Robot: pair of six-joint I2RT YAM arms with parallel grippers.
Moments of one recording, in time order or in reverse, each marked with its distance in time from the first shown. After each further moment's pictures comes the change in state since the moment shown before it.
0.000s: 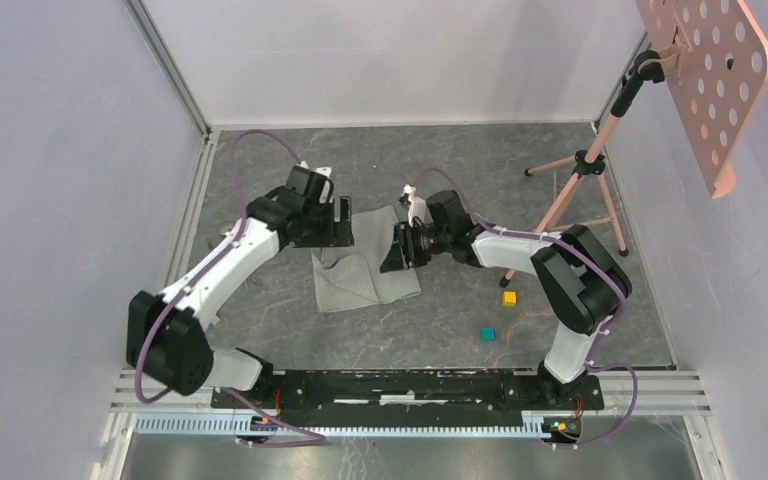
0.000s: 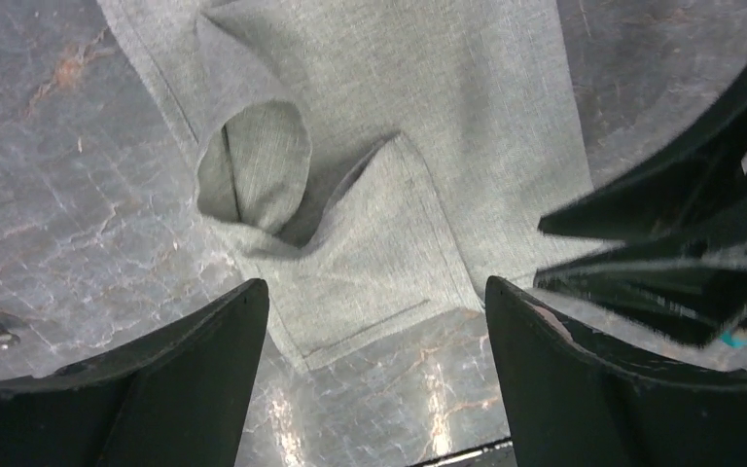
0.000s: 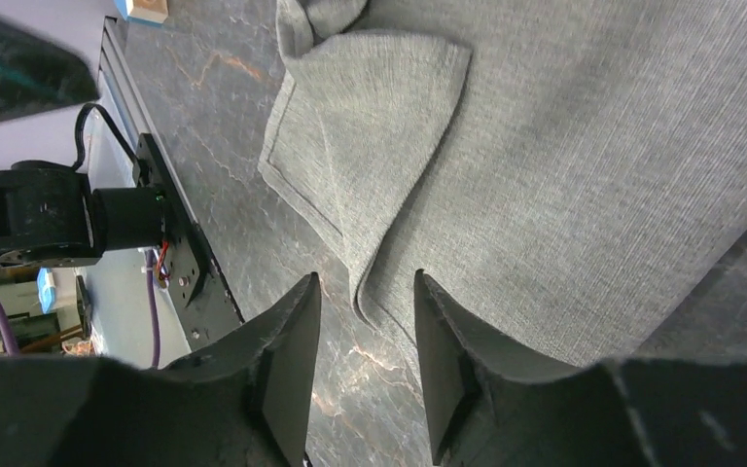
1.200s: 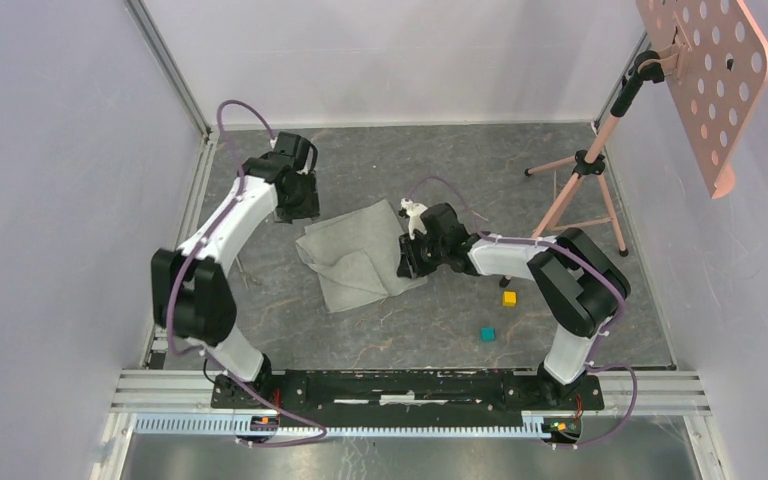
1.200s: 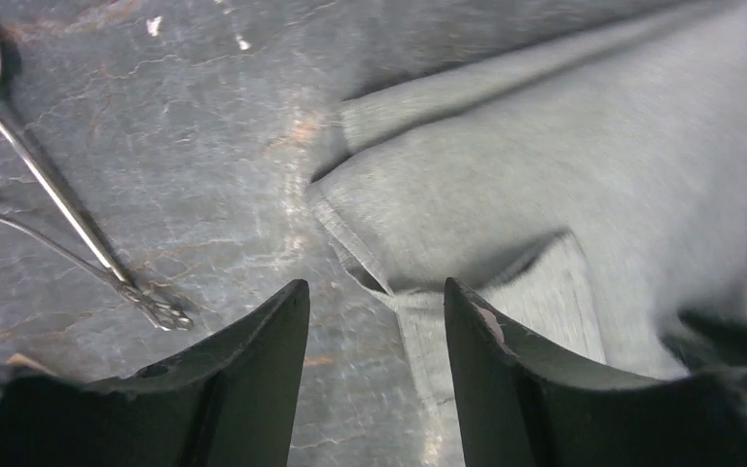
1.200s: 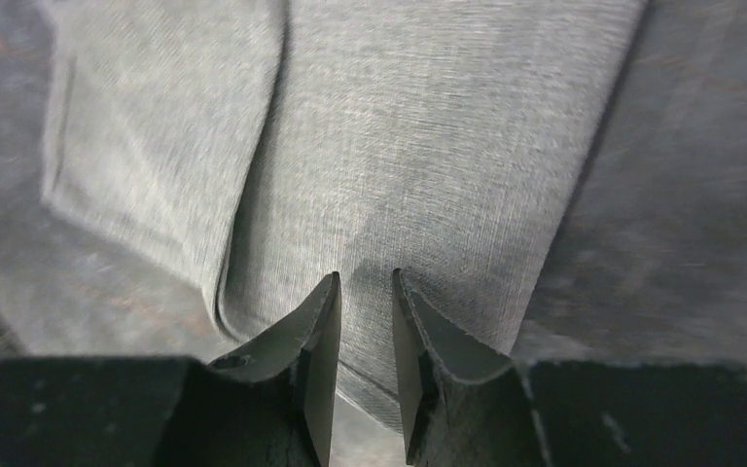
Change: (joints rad) left arm 0.154 0.360 0.327 -0.185 -0.245 0.047; right arm 0.047 -0.004 -0.082 -0.045 0.311 -0.188
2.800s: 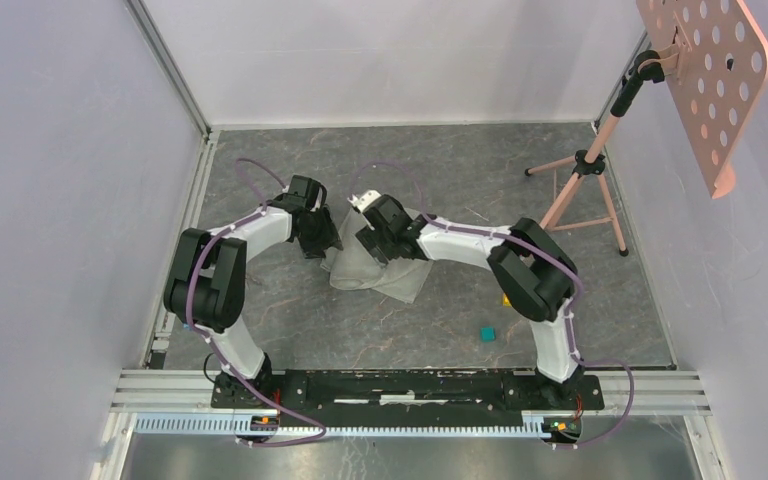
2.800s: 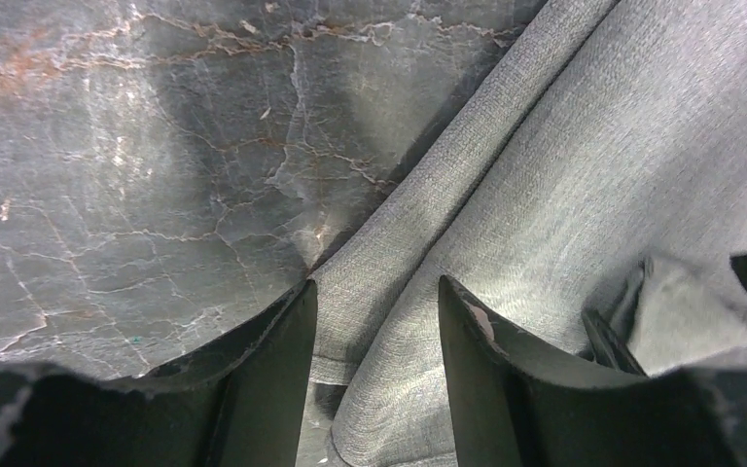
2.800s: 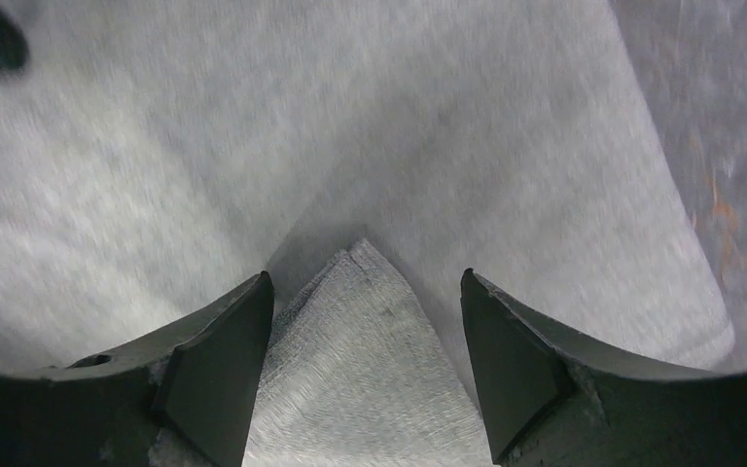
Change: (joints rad) left arm -0.013 0.043 -0.390 0.451 0.296 -0.264; right arm 0.176 0.278 0.526 -0.352 0.591 -0.270
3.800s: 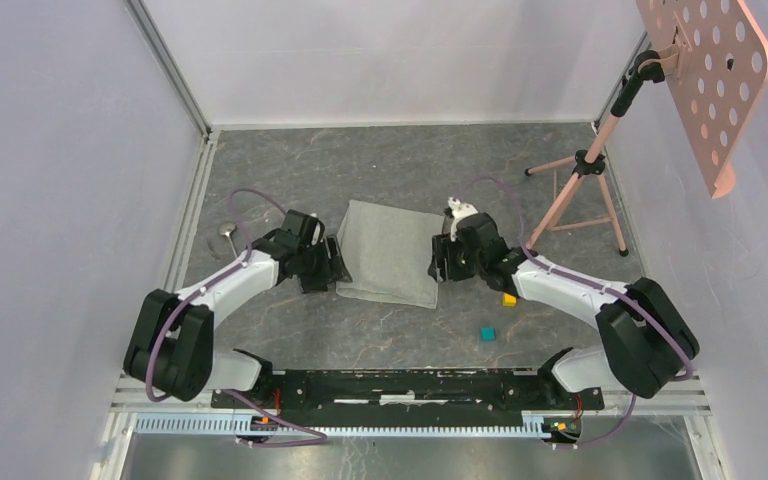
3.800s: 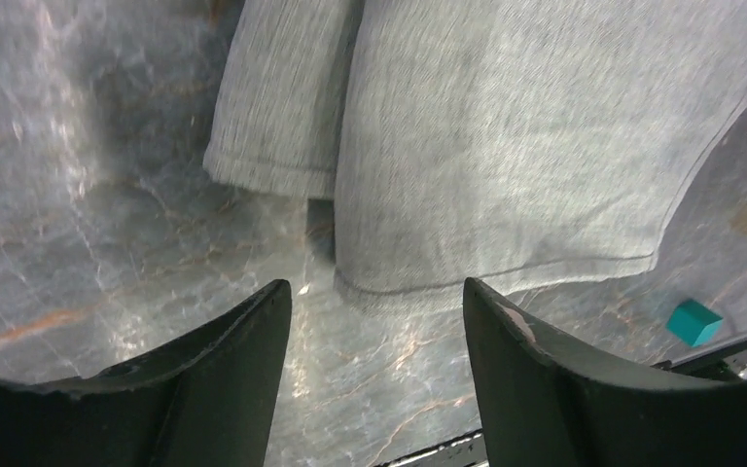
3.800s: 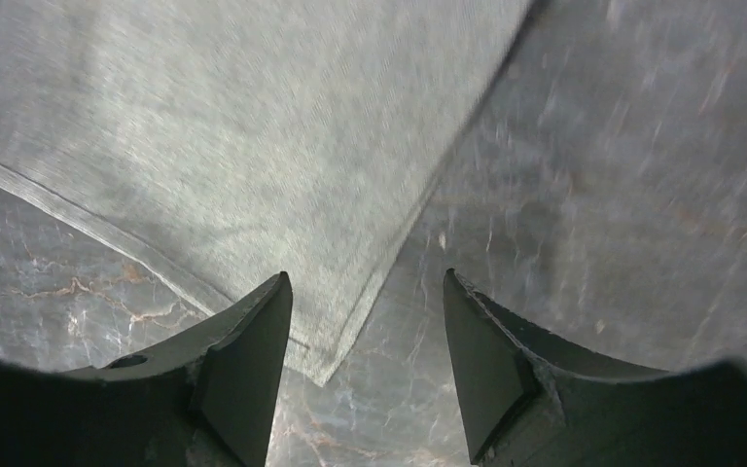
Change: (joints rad) left arm -0.092 -0.360 -0.281 -0.003 0.101 -0.028; right arm -0.200 -0.669 -0.679 0.152 -0.285 0.307
